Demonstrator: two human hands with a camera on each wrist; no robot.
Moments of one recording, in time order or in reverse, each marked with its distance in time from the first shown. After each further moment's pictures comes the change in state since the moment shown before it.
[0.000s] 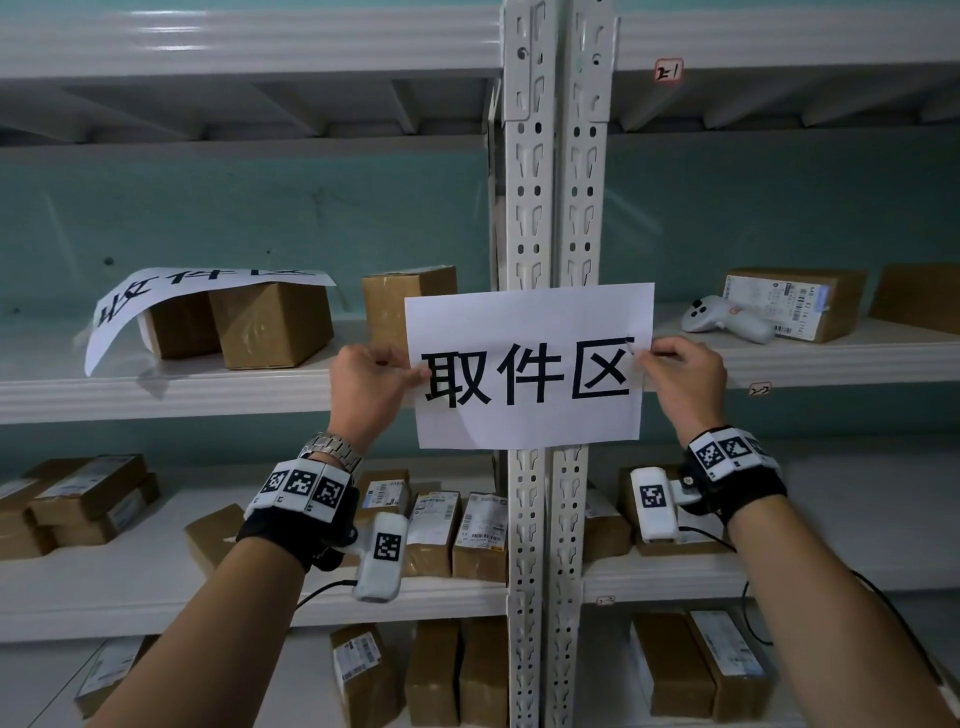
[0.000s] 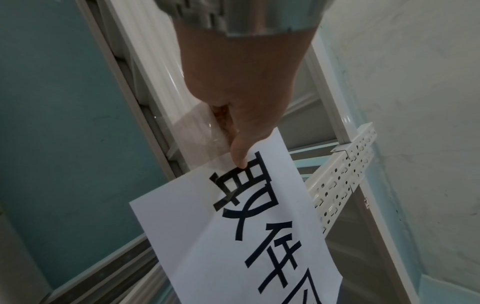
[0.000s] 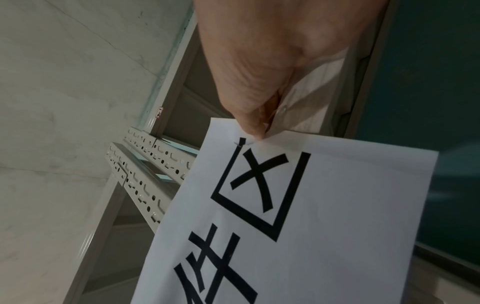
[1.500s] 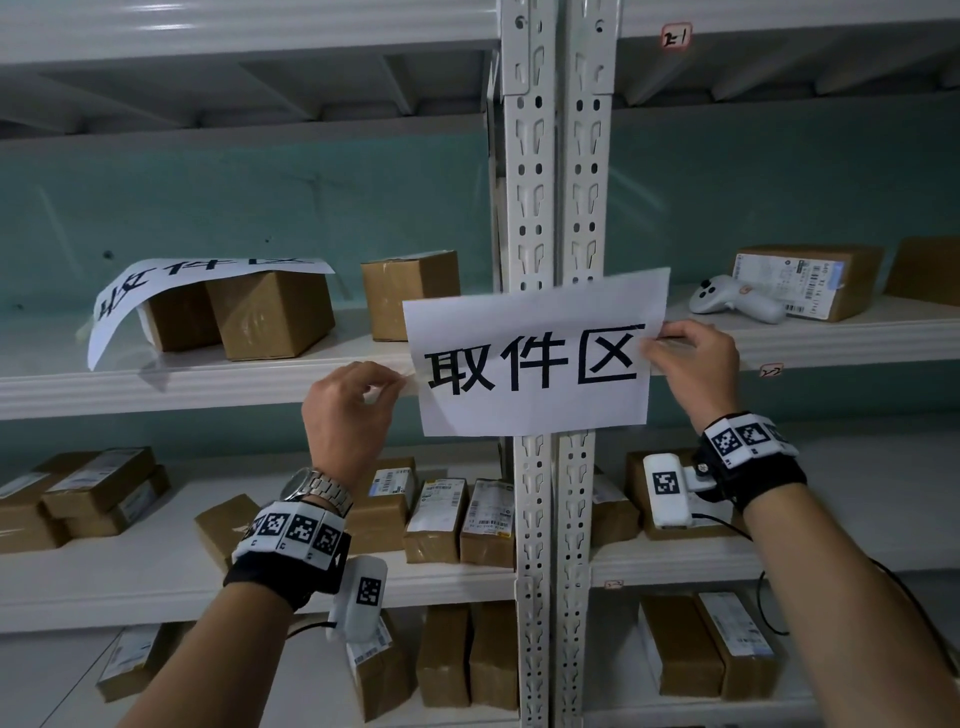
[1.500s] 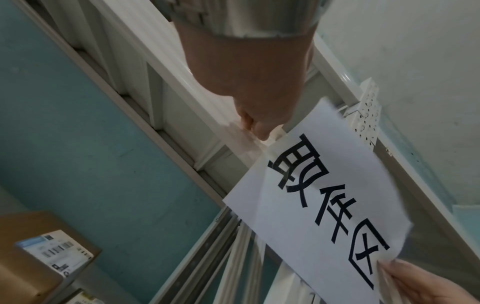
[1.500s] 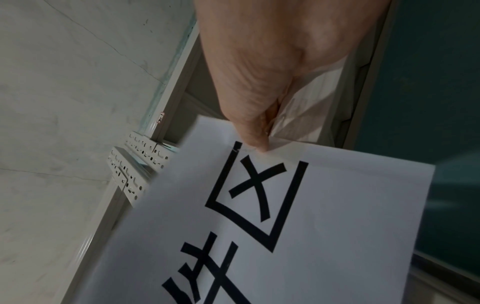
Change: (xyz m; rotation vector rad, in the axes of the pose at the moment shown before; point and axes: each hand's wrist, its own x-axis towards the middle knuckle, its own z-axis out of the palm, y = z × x) left_hand -0.025 -0.050 -0.013 0.296 0.209 0.475; right_hand -0.001 0.002 -0.005 -0.014 -0.043 0.037
